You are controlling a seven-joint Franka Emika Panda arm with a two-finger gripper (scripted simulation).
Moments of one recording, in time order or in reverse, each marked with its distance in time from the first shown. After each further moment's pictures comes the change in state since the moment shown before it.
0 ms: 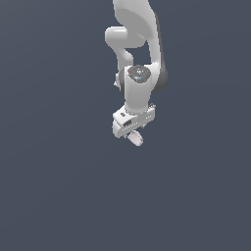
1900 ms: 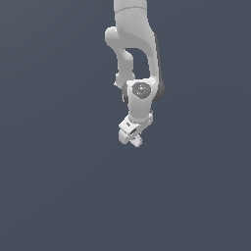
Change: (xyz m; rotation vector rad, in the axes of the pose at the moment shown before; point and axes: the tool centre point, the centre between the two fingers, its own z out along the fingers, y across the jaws) arm -0.010 -0.024 0.068 0.009 -0.012 -0.167
